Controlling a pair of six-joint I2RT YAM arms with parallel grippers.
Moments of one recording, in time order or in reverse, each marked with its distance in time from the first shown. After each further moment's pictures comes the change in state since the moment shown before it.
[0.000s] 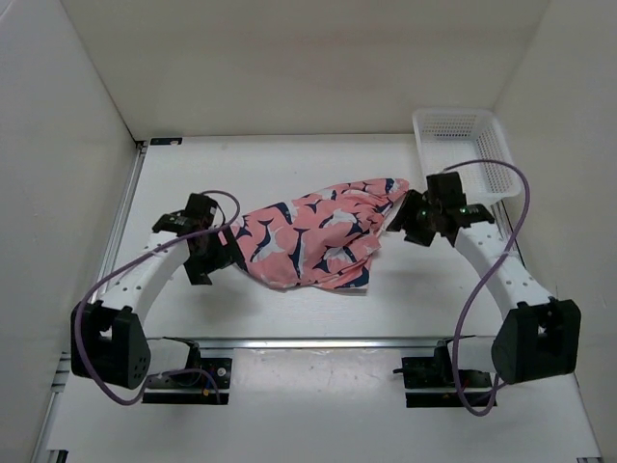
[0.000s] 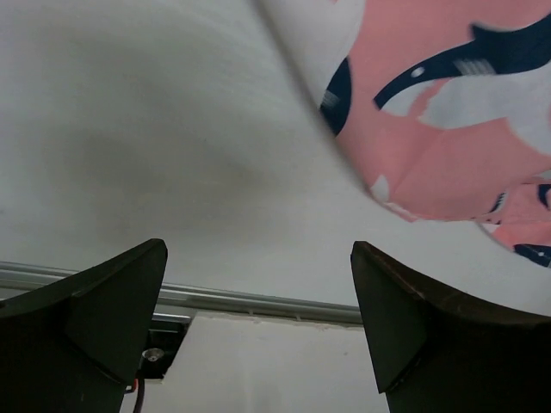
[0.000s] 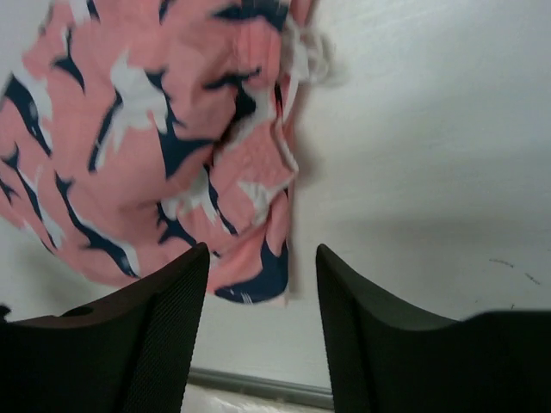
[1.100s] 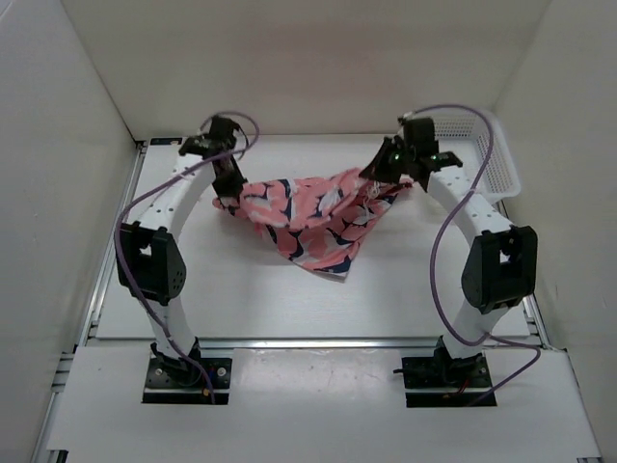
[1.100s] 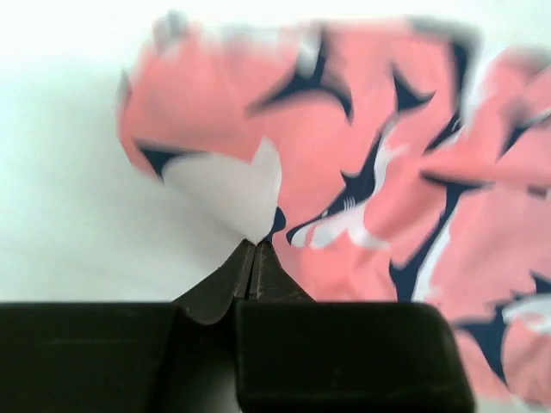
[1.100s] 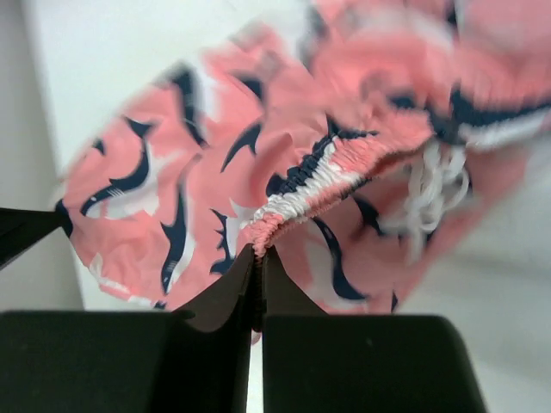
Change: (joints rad) left arm -0.057 0.555 0.674 -0.010 -0.184 -0.029; right arm 0.062 0.428 0.378 0.215 -0.210 0.017
